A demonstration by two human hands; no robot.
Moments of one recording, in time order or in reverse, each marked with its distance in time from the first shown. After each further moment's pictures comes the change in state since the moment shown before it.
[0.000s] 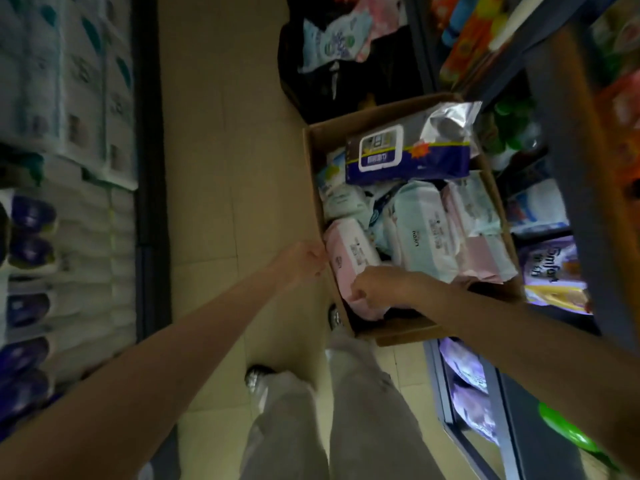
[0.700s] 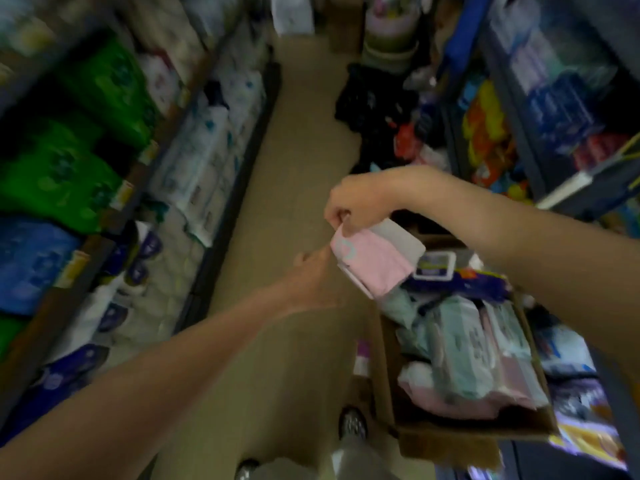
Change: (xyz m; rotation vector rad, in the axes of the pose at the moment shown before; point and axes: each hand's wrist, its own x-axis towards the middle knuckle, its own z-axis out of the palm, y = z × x) left_hand -0.113 -0.036 -0.122 0.289 0.463 0.272; right_hand -0.090 -0.219 -0.267 -0.614 0.218 -0.269
